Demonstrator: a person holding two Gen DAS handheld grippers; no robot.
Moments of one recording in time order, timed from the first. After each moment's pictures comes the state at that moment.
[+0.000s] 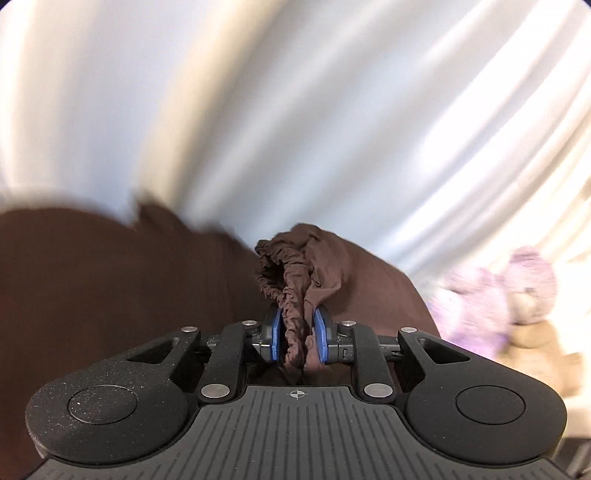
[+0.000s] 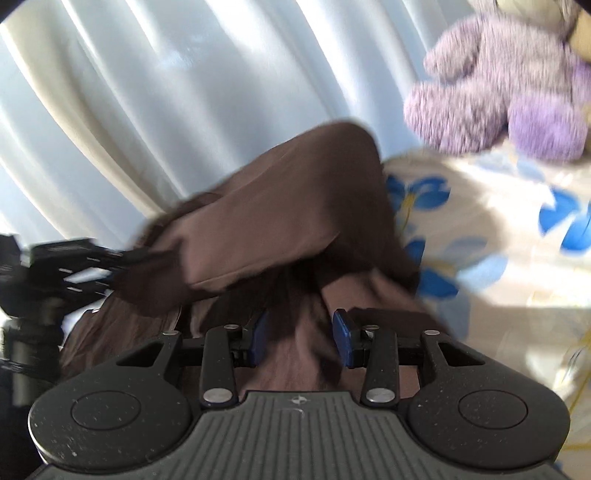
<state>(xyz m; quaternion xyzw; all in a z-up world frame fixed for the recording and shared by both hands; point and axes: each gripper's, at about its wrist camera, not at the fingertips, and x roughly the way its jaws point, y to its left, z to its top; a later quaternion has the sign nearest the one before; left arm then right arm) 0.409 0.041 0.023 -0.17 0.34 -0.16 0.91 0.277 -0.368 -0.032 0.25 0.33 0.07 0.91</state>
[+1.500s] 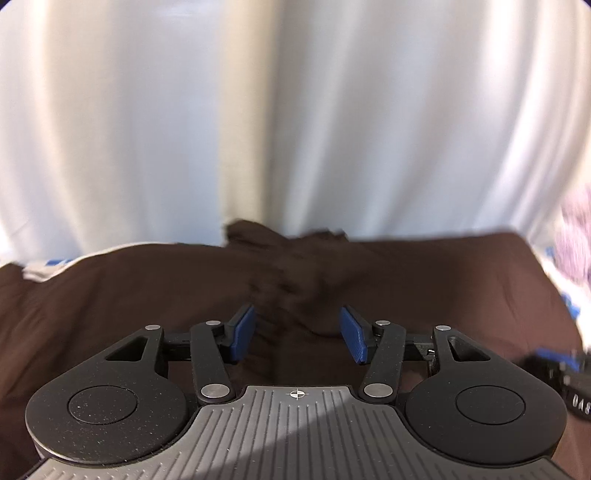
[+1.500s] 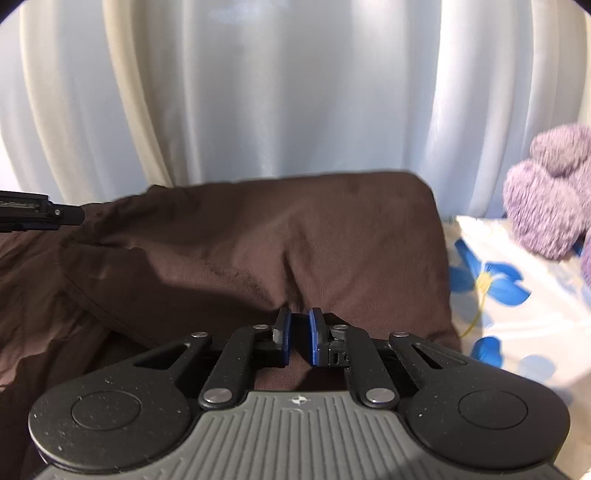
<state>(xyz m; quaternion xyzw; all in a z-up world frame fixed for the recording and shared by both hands) 0.413 0.013 -0.049 0.01 0.33 -0.06 0.94 0.379 -0.265 -0.056 0.03 0.33 0.06 0.94</state>
